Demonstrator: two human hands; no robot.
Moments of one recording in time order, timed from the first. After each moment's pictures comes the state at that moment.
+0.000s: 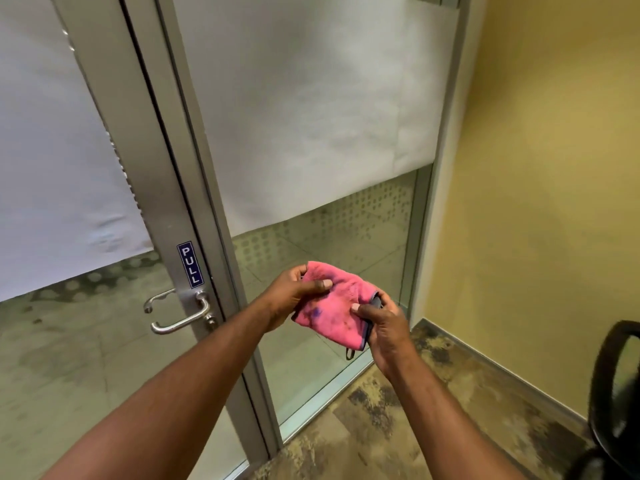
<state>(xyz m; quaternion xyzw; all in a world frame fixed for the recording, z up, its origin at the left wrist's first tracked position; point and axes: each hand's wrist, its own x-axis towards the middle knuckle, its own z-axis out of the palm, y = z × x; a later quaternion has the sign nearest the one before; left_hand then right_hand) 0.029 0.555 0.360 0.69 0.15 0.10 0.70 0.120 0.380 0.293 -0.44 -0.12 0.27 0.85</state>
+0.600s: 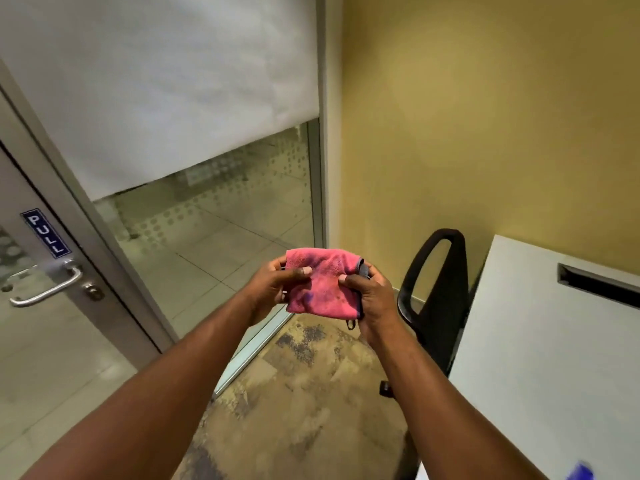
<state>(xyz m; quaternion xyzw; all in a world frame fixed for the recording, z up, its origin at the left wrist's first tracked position) 0.056 0.299 0.310 0.68 0.13 0.00 0.72 0.116 0.101 0.281 -0.52 -0.04 0.18 0.84</state>
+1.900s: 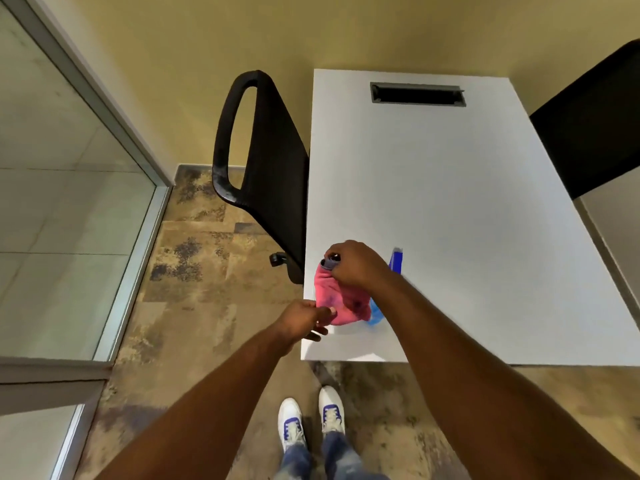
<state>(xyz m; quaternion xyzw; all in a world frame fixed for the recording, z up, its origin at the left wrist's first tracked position) -0.001 -0.007 0.078 0.72 0.10 -0.42 0.54 0.052 -0.171 0.145 -0.94 0.06 0.21 0.25</state>
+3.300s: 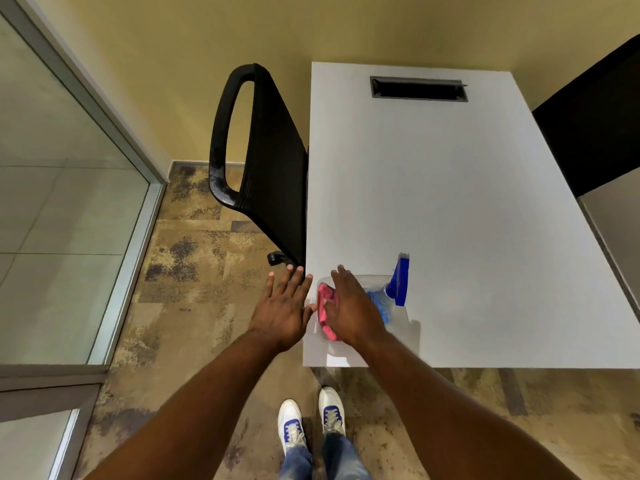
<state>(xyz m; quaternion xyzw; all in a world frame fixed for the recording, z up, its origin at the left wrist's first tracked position) 0.026 0.029 0.040 0.96 -0.25 -0.15 -0.01 -0.002 -0.157 0.040 -0.98 -0.03 0.21 -0.01</state>
